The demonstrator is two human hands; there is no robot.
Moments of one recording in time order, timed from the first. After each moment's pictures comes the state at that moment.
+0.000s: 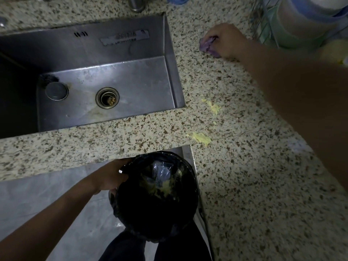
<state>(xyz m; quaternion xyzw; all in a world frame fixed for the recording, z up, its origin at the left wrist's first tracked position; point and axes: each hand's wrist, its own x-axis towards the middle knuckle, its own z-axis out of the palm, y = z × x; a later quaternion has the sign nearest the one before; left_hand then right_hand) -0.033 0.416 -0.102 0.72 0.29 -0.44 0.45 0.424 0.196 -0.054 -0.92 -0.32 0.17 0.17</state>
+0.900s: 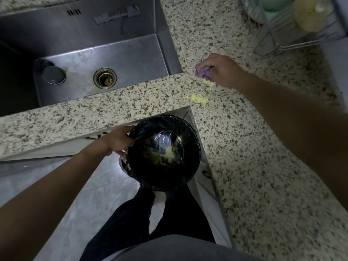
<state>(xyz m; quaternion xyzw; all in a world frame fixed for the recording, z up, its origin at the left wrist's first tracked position) -0.045 0.420 -0.100 0.71 0.30 -0.43 0.46 0.225 0.119 -0.056 -0.89 -0.35 0.19 0.22</state>
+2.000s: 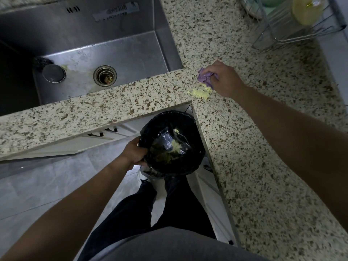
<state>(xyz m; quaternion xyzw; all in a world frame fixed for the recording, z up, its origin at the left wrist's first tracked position) -0.096 0.364 -0.128 0.63 0.44 -0.32 0.56 0.178 0.111 -0.062 -0.92 -0.28 0.14 0.22</state>
